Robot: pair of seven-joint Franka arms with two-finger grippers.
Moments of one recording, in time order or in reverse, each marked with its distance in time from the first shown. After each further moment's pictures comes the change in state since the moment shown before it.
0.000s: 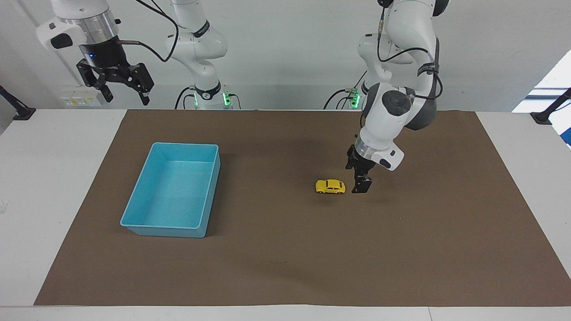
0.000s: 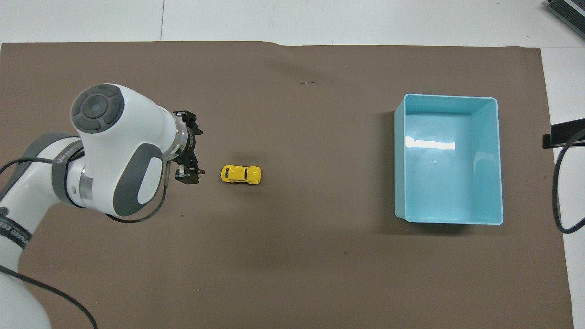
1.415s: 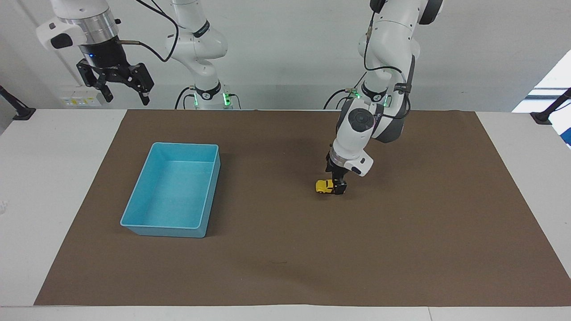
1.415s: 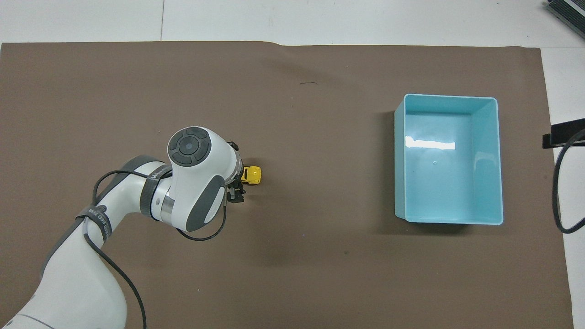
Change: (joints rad) left arm -0.089 0.057 0.011 -0.107 0.000 0.132 -0.127; right arm 0.000 0.000 0.000 0.000 0.000 0.000 0.000
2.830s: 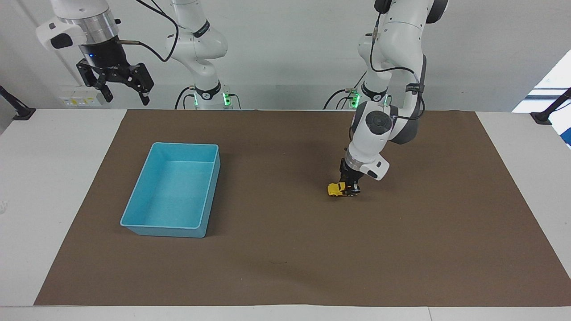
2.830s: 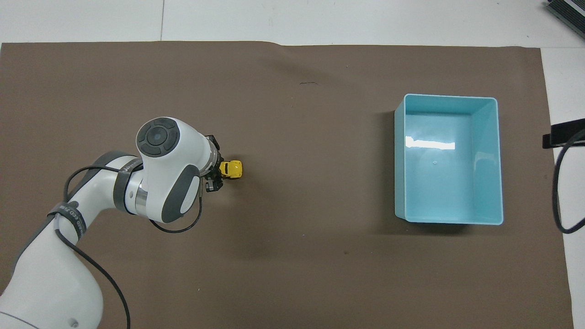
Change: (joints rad) left arm 0.099 -0.015 0.005 -0.015 0.017 0.004 0.098; right arm 0.000 0.000 0.000 0.000 0.000 0.000 0.000
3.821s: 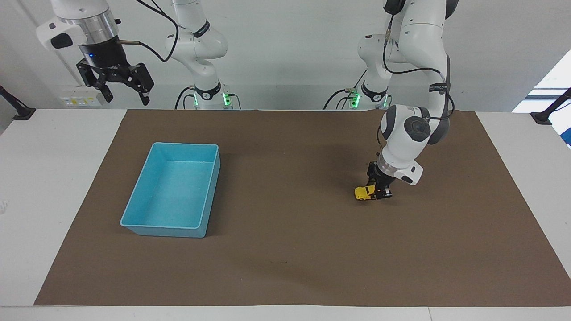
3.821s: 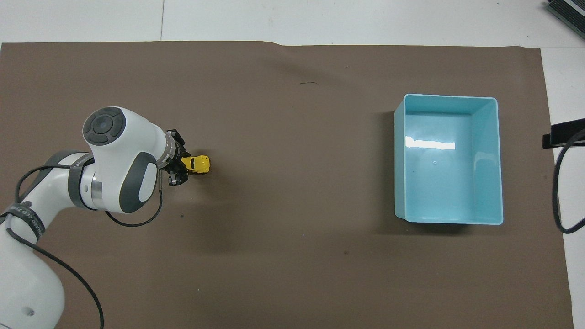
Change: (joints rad) left arm 0.149 -0.020 0.000 -0.023 0.000 -0.024 0.111; right arm 0.000 0.000 0.000 0.000 0.000 0.000 0.000
